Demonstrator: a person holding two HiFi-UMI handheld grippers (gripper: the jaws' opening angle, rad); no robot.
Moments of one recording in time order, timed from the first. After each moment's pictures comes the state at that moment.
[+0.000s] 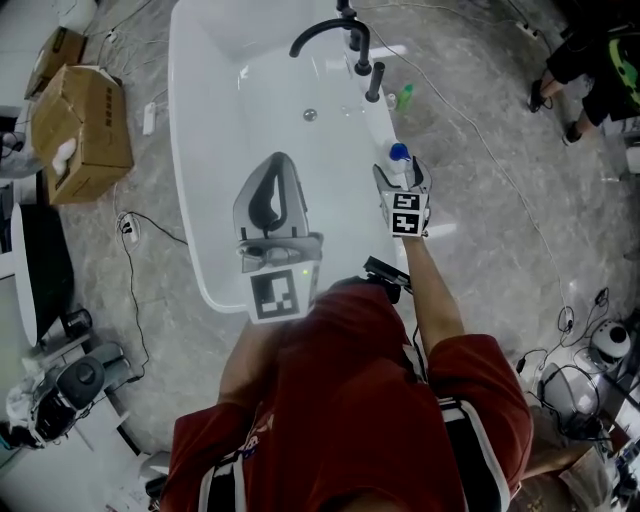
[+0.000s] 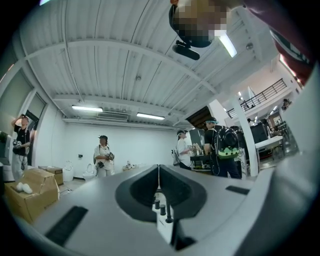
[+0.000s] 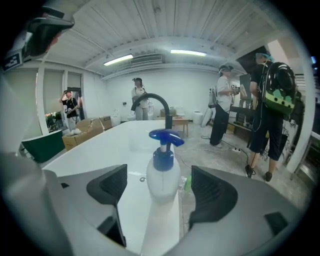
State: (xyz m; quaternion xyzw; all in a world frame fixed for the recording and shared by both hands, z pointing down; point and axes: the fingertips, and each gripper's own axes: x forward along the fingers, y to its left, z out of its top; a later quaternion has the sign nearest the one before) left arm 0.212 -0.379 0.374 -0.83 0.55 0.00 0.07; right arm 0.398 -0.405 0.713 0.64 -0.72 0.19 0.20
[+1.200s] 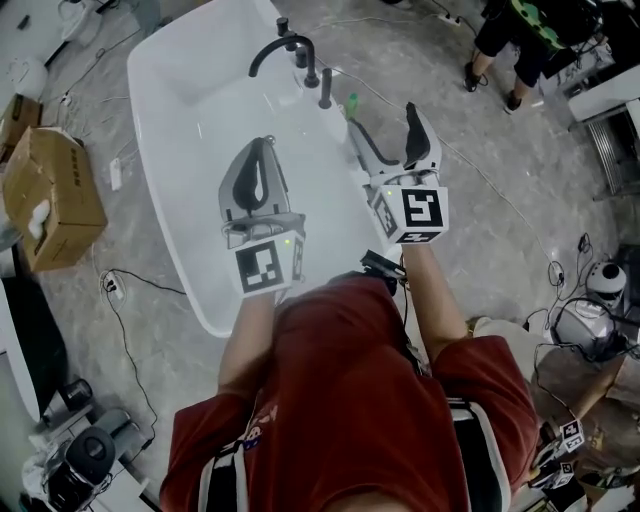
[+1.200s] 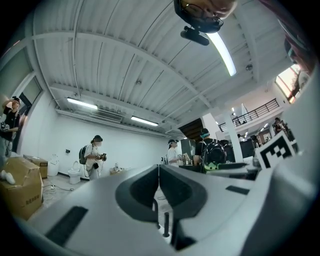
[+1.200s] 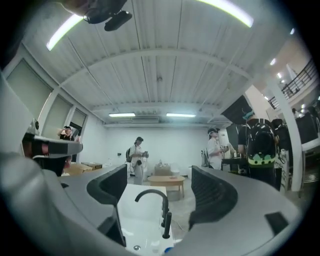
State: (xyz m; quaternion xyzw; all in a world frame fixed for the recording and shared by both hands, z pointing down) left arm 0.198 -0.359 0.349 -0.87 0.49 0.05 0.06; right arm 0.378 -0.351 0.377 0.70 -0.71 -0.04 -0.03
